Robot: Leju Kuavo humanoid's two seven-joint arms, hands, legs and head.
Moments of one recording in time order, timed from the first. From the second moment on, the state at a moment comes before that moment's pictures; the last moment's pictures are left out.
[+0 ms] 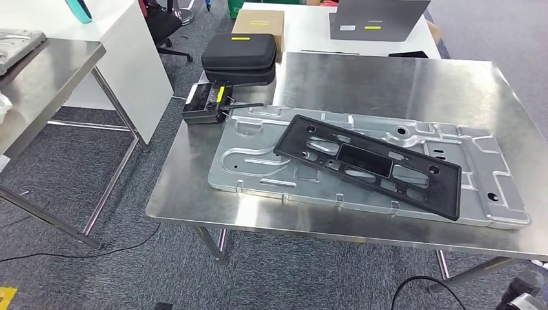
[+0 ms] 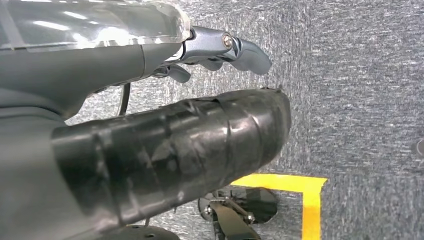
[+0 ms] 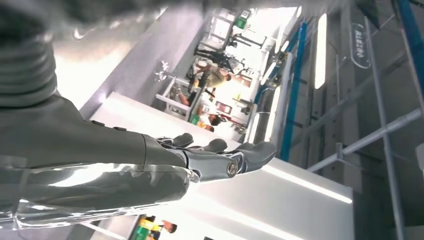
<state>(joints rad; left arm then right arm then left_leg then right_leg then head) -0.08 -0.25 0.98 -0.20 -1.19 0.29 -0.32 0.32 0.17 -0.26 -1.98 0.54 -0.70 -0.61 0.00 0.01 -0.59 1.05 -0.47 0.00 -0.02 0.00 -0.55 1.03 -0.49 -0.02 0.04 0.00</state>
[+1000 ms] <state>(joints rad) -0.08 -0.25 1.00 -0.20 -1.18 0.29 -0.32 0.33 0.22 -0.26 -1.93 0.50 -0.70 -0.60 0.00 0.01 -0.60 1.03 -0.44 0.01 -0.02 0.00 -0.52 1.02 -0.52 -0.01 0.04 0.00</state>
